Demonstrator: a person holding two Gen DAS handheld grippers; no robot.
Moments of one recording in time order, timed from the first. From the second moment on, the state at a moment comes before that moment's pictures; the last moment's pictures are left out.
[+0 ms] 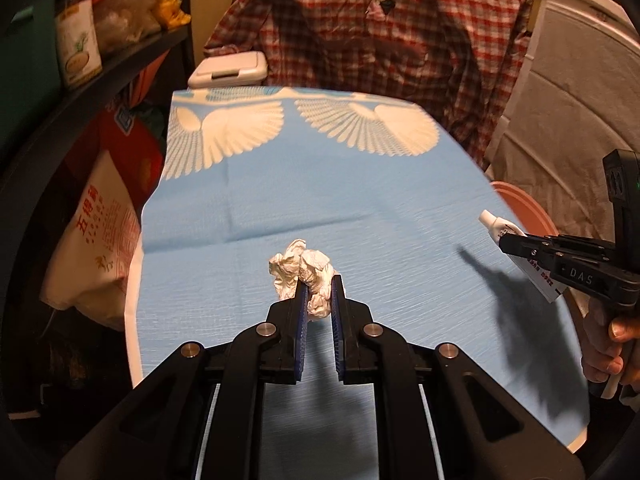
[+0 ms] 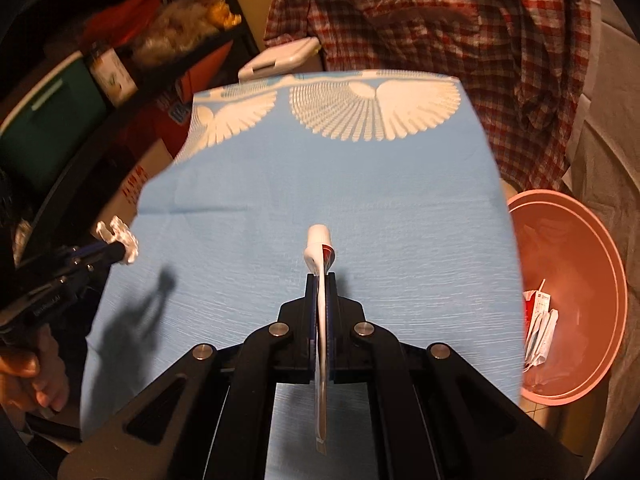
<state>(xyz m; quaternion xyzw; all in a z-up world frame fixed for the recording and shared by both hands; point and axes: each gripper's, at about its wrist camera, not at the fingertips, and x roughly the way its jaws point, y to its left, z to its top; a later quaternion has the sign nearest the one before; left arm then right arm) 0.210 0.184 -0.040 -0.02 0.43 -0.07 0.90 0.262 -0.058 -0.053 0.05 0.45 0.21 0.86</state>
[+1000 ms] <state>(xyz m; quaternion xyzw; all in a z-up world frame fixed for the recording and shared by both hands) 0.211 0.058 0.023 0.00 0.34 -0.10 0.93 0.236 -0.172 0.025 0.06 0.35 0.17 0.92</state>
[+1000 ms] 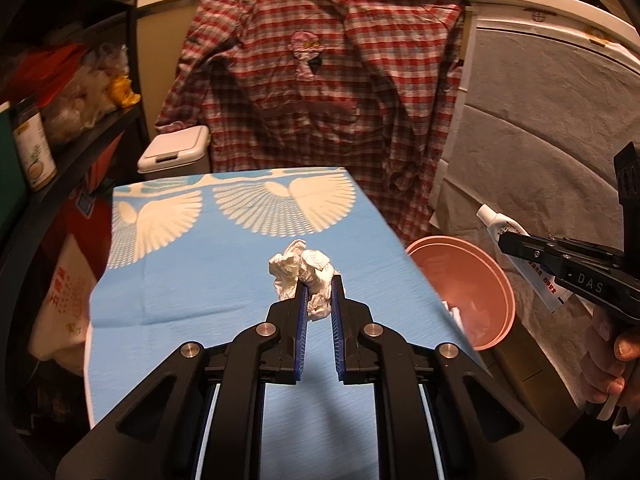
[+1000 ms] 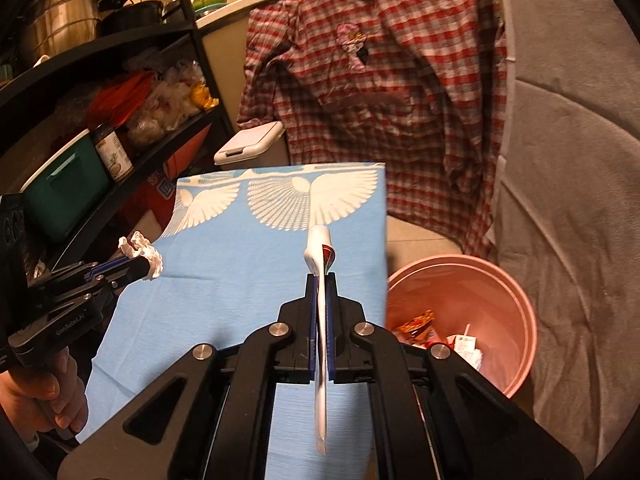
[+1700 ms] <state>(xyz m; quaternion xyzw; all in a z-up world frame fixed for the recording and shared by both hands) 0.237 -0.041 0.035 0.00 0.33 -0.14 0.93 0.249 -0.267 0.042 0.09 0.33 0.10 0.93</state>
